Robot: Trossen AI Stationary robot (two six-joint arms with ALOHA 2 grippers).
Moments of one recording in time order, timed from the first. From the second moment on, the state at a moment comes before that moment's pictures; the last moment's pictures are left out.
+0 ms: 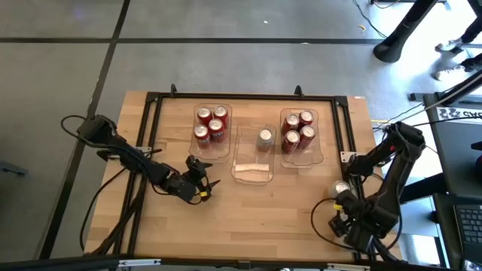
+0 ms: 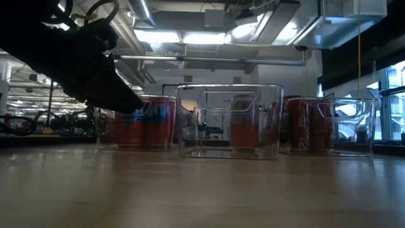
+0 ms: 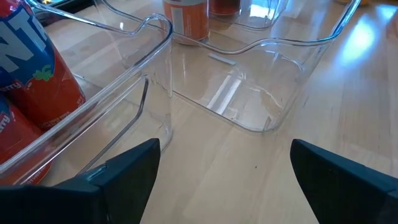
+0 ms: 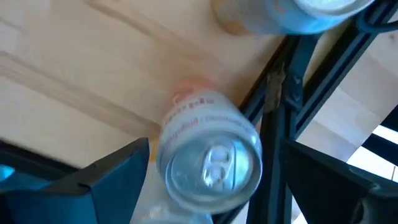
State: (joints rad) left arm -0.50 1.47 0.49 0.22 -0.85 -0.65; right arm 1.10 1.46 1.19 -1.34 -0.10 2.13
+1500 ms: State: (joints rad) left arm -0.50 1.47 0.49 0.22 -0.85 -0.65; right arm 1.11 1.46 1.05 -1.12 0.02 2.08
